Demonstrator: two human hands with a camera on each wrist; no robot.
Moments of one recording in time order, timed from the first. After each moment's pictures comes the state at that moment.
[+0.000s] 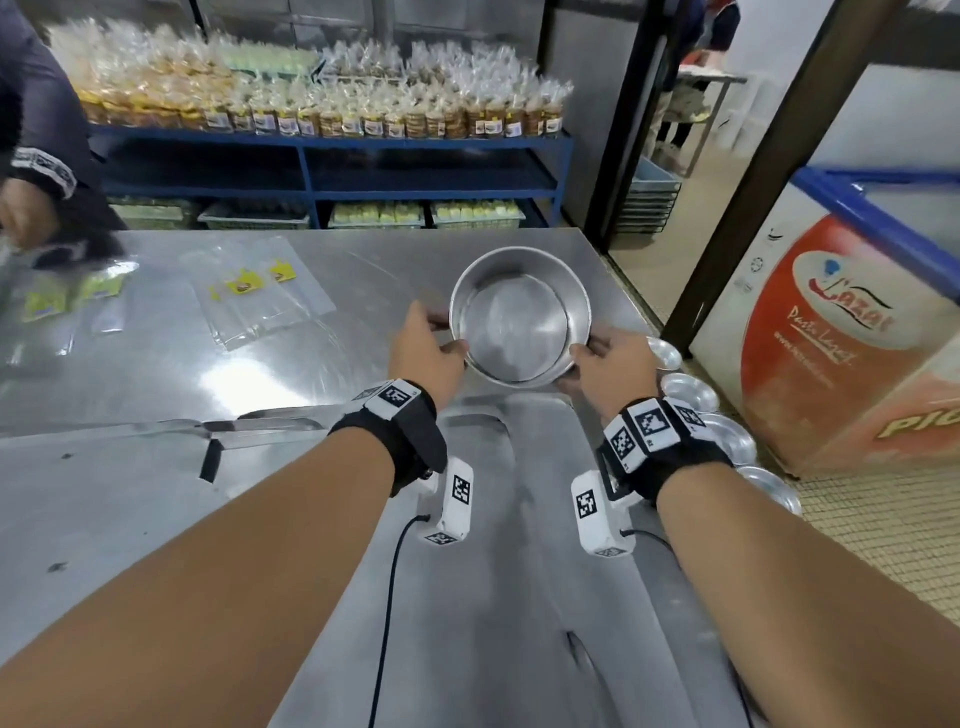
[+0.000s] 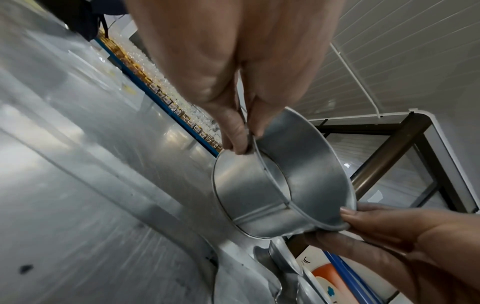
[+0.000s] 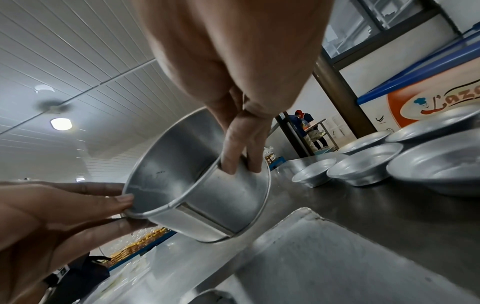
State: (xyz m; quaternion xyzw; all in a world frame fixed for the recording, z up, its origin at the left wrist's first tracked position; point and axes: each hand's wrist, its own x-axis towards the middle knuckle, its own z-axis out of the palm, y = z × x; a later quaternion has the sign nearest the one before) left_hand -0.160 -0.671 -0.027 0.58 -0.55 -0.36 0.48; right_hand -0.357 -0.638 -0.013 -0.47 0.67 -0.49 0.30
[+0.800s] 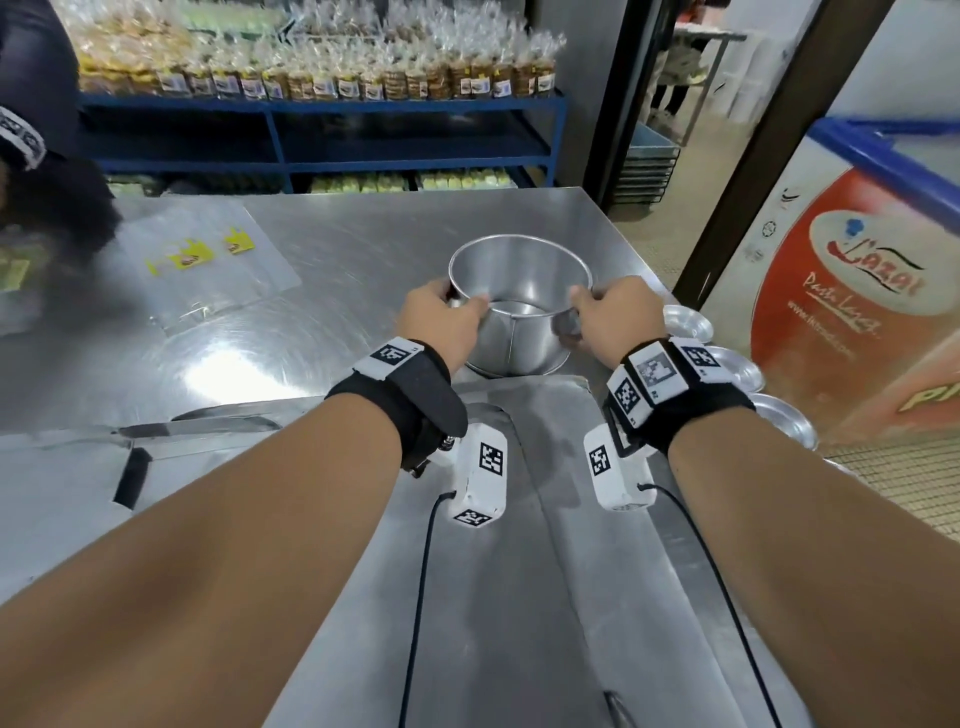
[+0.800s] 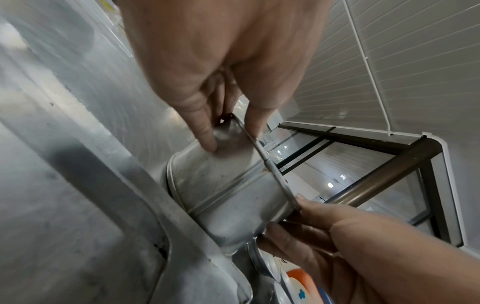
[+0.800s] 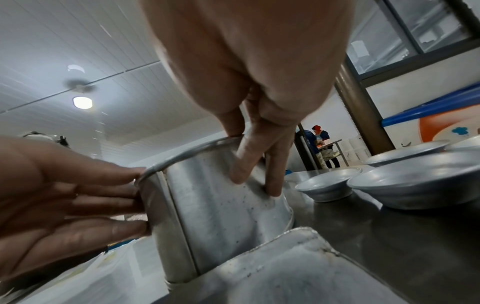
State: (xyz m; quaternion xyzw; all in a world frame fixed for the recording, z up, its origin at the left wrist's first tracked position) left_hand -0.189 -0.747 -0.087 0.55 -0.49 -0.47 0.48; right_hand -0.363 -0.712 -0.043 -0.50 0.77 -0.36 0.16
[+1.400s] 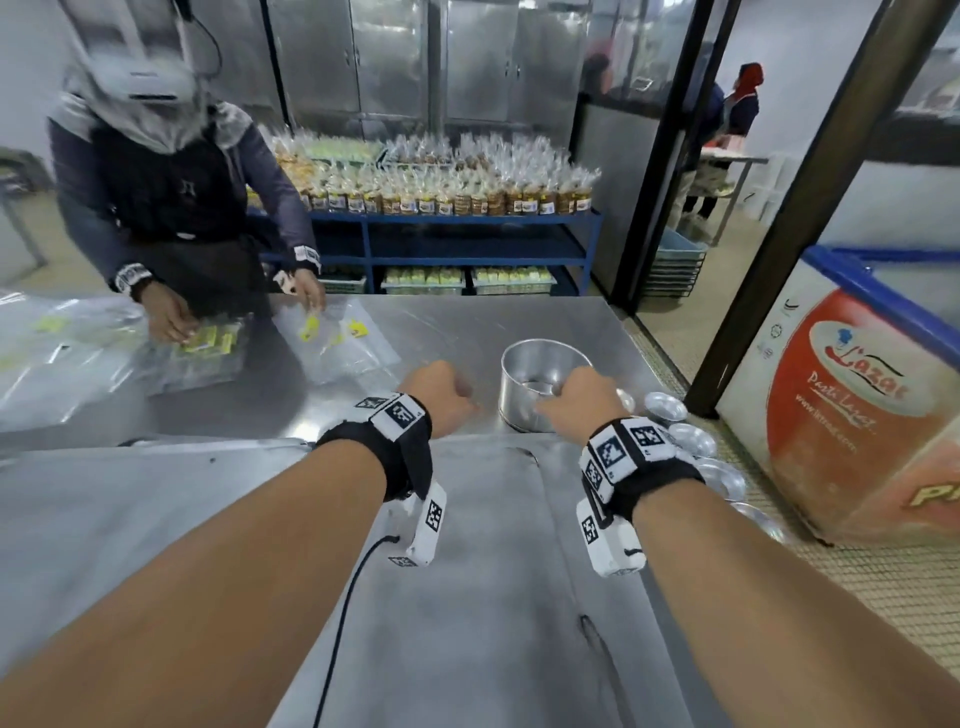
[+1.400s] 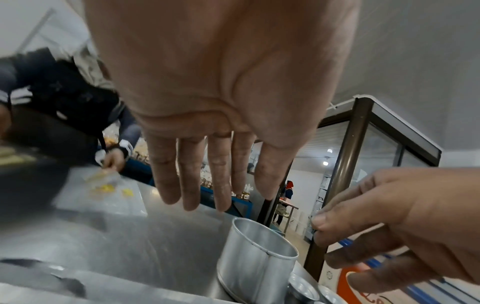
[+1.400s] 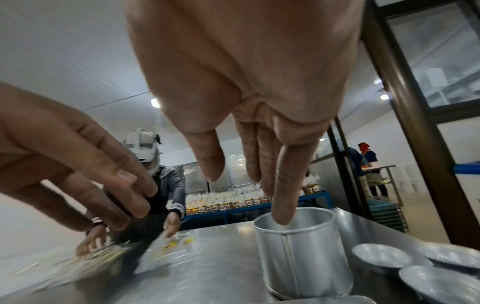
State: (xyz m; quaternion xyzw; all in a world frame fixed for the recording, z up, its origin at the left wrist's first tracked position) left_hand -0.098 -0.585 0.079 0.65 -0.70 -0.24 0.19; right_hand -0.288 -0.578 0.076 -0.62 0.74 -0.18 0.17
